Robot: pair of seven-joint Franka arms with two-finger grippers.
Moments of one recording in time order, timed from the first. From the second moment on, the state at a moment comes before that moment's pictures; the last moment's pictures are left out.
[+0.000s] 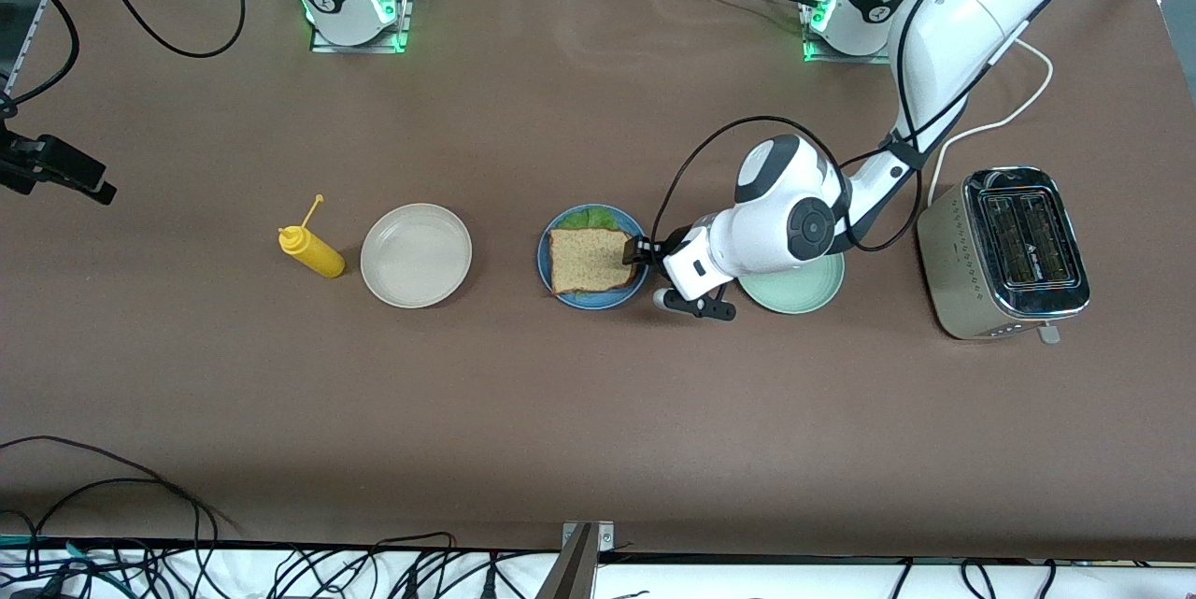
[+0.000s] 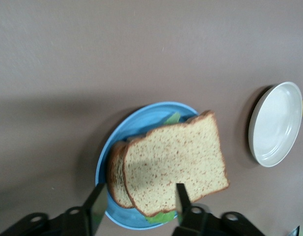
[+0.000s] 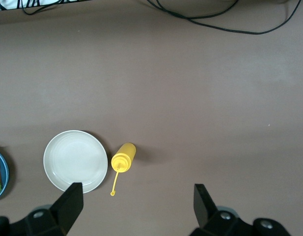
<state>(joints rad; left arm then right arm) 0.08 0.77 -0.73 -1.64 -0.08 2.36 -0.33 -0.01 0.08 -0.07 -1.53 0.02 1.68 0.04</state>
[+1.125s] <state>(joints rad) -0.04 0.04 -0.13 -1.62 -0.08 1.62 -0.05 -0.01 0.07 -0.07 -1.52 0.02 1.67 0.04</state>
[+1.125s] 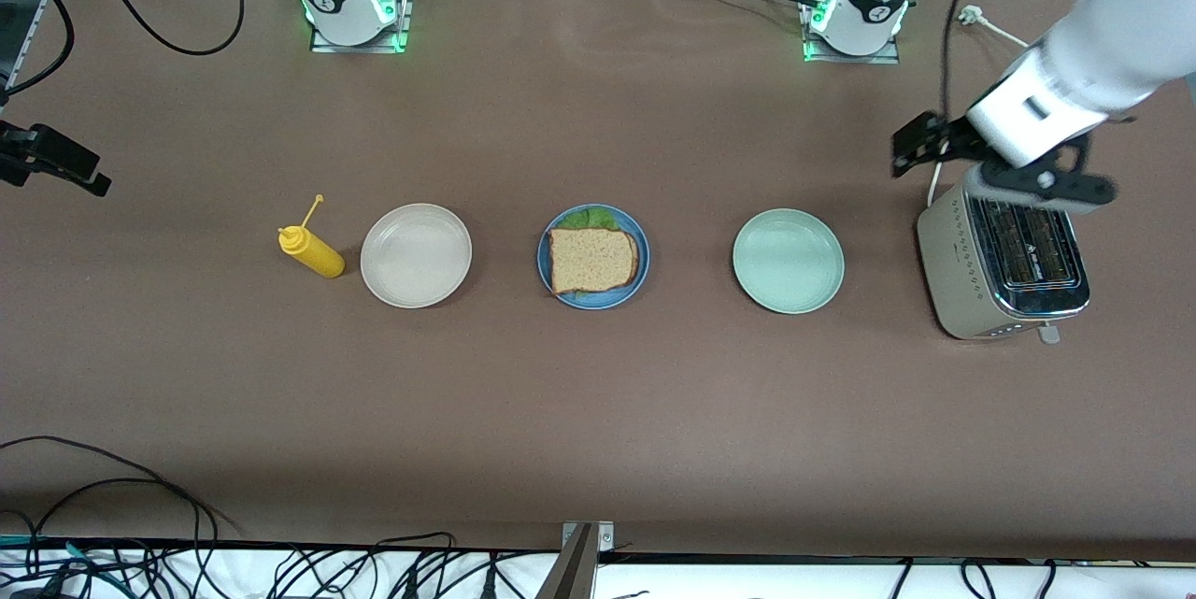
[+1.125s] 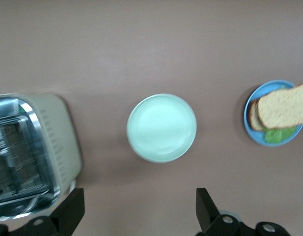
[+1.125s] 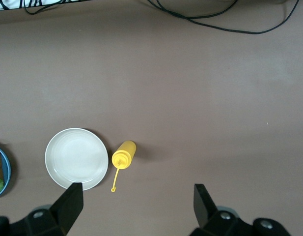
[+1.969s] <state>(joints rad) -0.06 -0.06 0.03 -1.46 -0.05 1.40 0.03 -0.01 0.07 -0.07 -1.52 0.02 1.66 0.03</state>
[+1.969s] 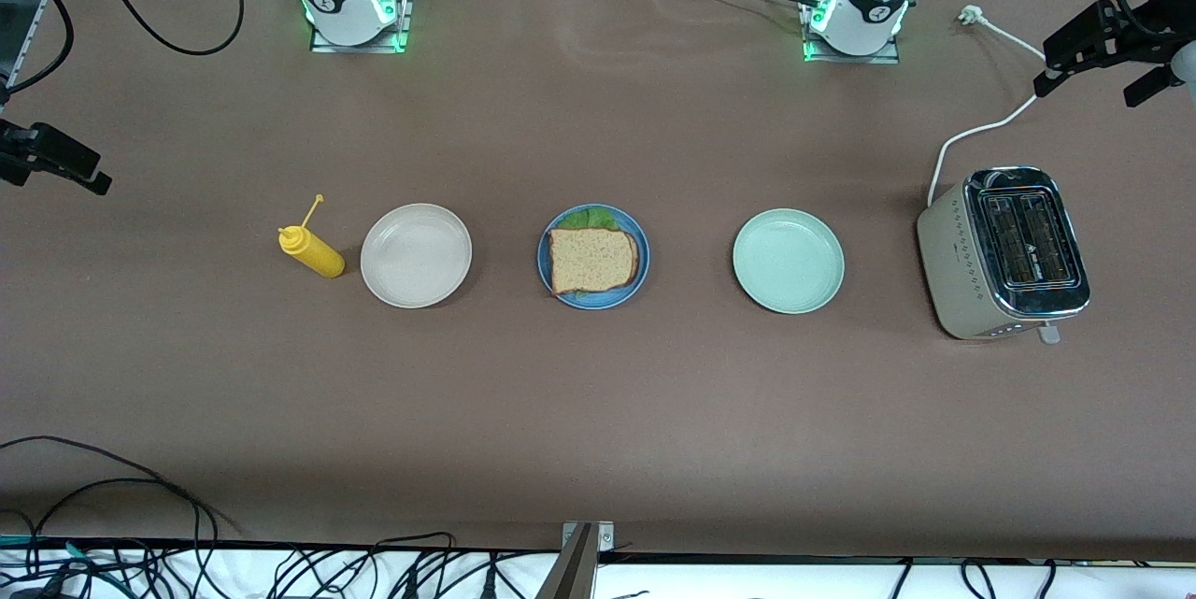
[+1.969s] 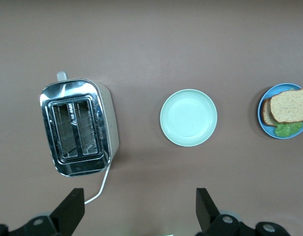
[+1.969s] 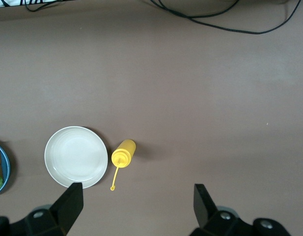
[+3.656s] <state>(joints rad) -0.07 0.05 0.02 -1.45 -0.04 1.43 0.04 0.00 0.06 -0.03 -1.50 -0.02 1.52 0.03</state>
